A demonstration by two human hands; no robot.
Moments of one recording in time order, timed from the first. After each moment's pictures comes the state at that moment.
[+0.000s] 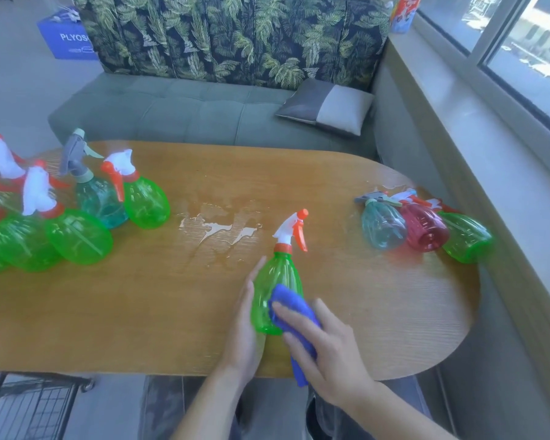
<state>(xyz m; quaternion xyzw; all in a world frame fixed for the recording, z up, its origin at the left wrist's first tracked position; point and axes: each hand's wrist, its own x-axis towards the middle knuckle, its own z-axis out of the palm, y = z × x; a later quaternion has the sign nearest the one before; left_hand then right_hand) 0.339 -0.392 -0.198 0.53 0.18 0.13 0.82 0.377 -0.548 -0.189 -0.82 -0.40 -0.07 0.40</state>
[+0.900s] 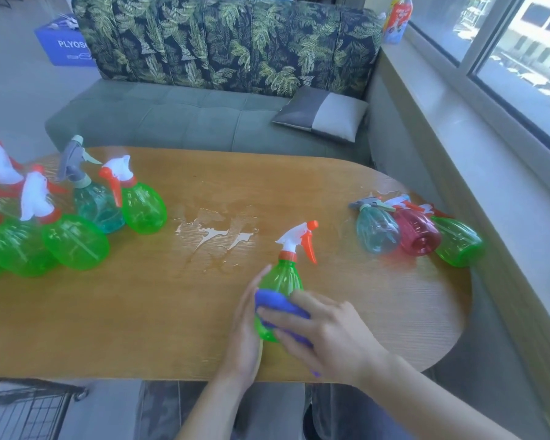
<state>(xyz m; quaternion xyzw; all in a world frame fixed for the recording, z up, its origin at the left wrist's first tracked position) 0.339 -0.398 -0.205 0.56 0.19 0.14 0.80 0.406 -0.549 -0.152 -0.80 -0.54 -0.13 0.23</state>
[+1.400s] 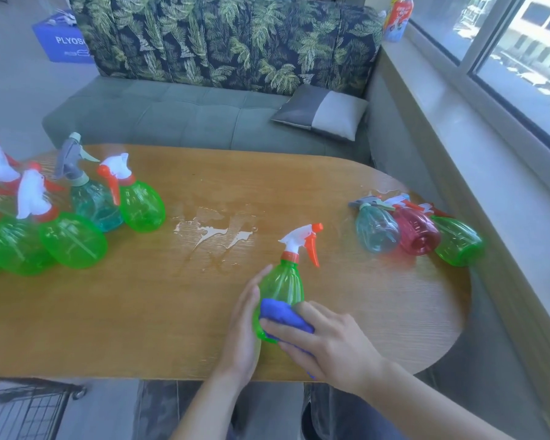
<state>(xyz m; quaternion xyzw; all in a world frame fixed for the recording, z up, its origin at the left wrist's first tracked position) 0.340 -0.394 -0.202 0.55 0.19 0.12 0.81 0.404 -0.558 -0.174 -0.78 -0.56 -0.15 0.22</state>
